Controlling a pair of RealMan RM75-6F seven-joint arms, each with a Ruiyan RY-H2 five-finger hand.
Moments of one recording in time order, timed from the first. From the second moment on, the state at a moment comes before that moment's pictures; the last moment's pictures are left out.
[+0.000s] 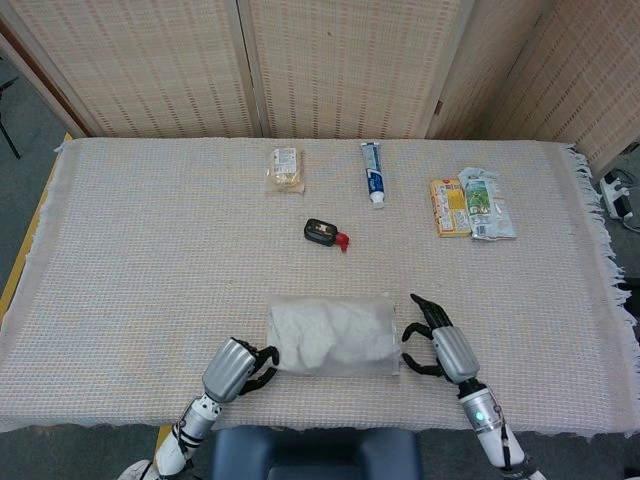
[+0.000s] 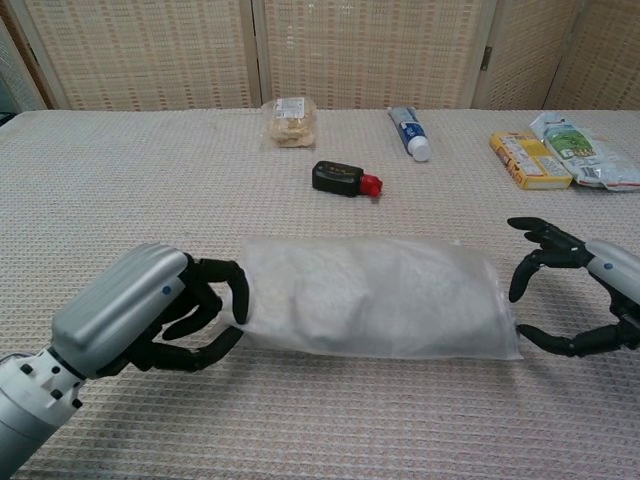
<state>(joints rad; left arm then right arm) -0.42 -2.03 0.07 -0.88 1.77 1.55 -0.16 0.28 -1.72 0.01 -1.16 -1.58 1.29 0.37</state>
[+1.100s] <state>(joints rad) -0.44 -2.00 0.04 -0.91 1.75 1.54 -0.16 0.31 -1.84 0.00 -1.00 -1.58 1.29 0.58</state>
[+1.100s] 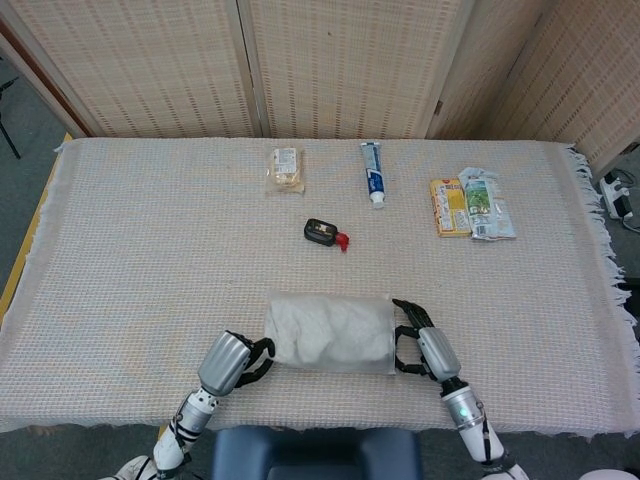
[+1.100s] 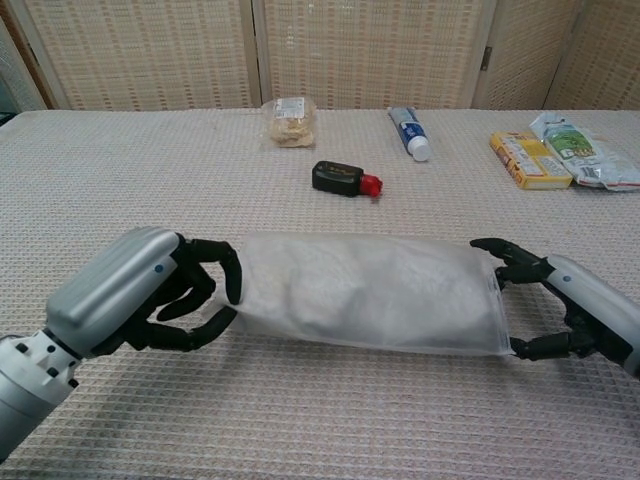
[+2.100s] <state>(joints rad) -0.45 -1.95 -0.05 -0.69 1.63 1.48 -0.20 0.26 -1.48 0.06 -1.22 -1.53 1.39 0.37</state>
